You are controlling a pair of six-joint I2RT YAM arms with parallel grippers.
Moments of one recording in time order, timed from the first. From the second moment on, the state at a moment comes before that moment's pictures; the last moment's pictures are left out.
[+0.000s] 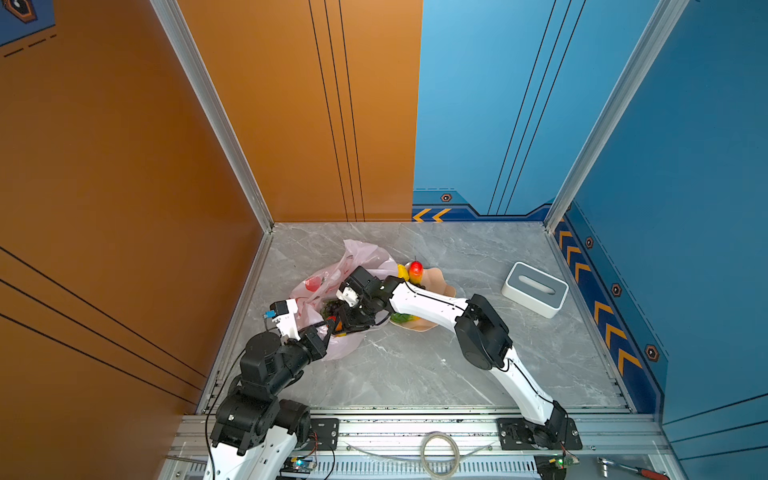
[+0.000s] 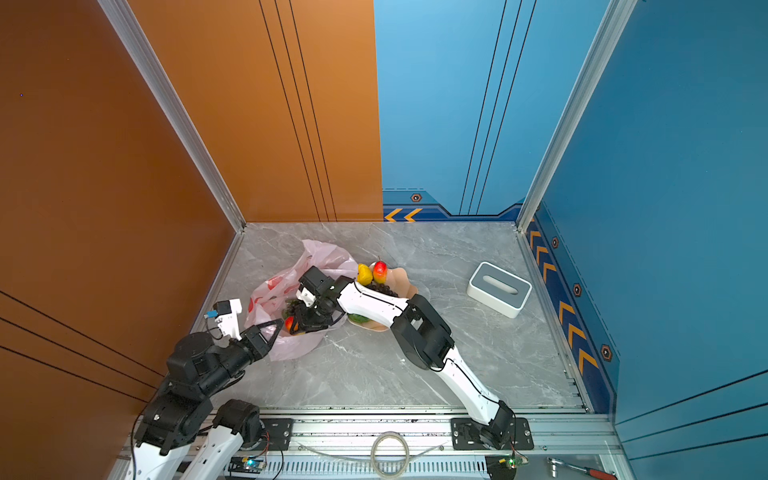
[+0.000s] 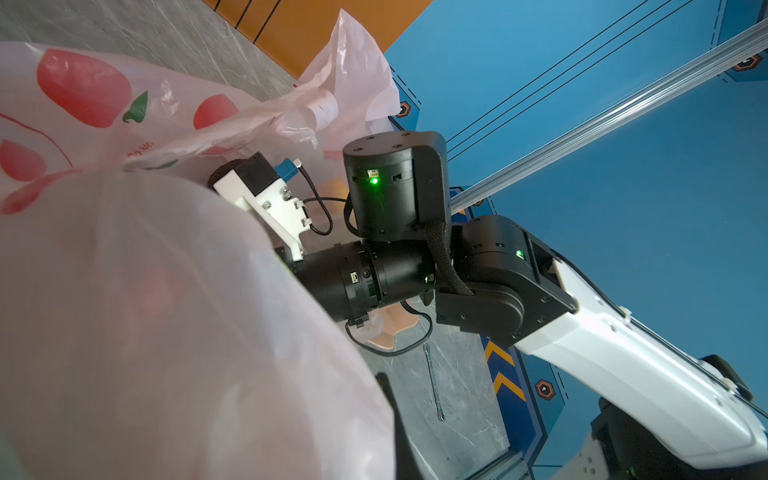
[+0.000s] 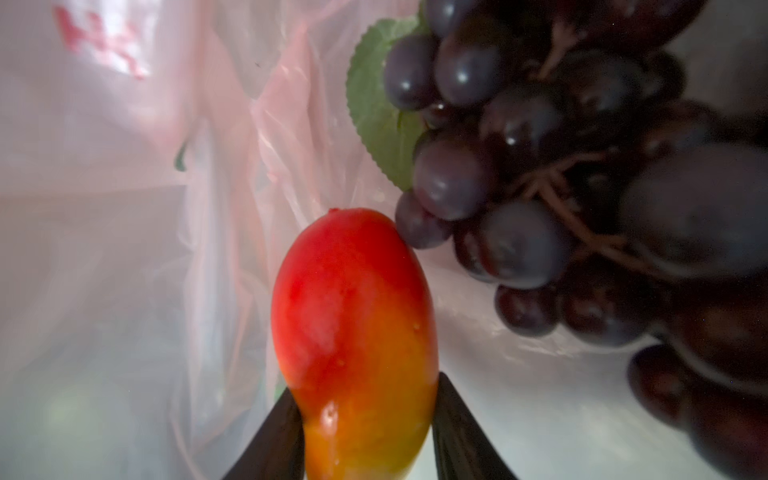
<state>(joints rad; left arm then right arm) -0.24 0.29 0.61 -0.63 0.27 -0.82 0.96 2.38 2.01 -0.65 -0.57 0.68</state>
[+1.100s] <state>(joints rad) -0.23 0.29 0.61 -0.63 0.27 -0.82 0.97 2.38 2.02 -0.69 -0.53 0.65</state>
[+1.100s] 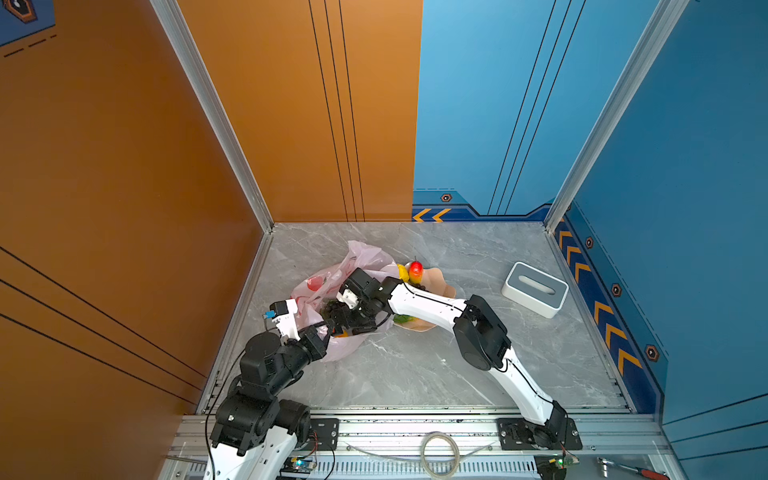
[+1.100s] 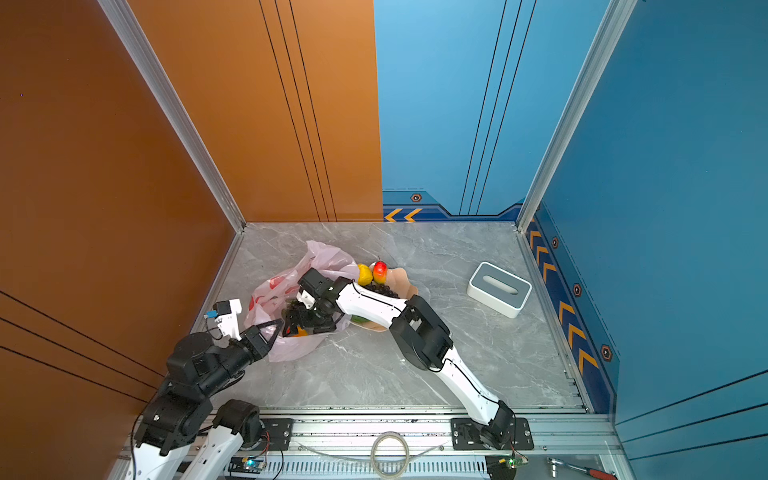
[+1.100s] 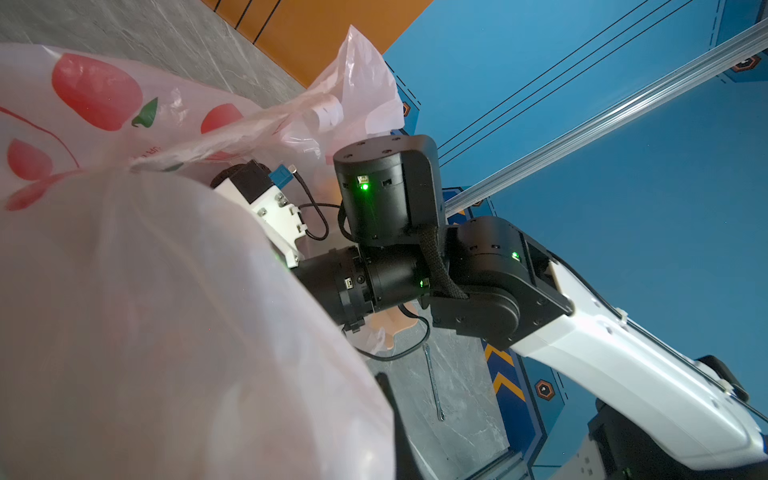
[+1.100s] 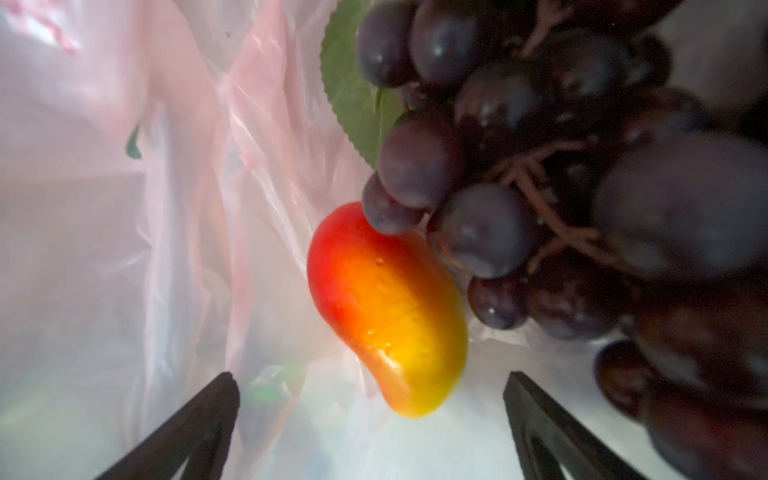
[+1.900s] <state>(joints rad) -0.23 0.27 0.61 -0.64 0.27 -0.82 1.01 2.12 2.08 -0.90 -0.22 0.50</state>
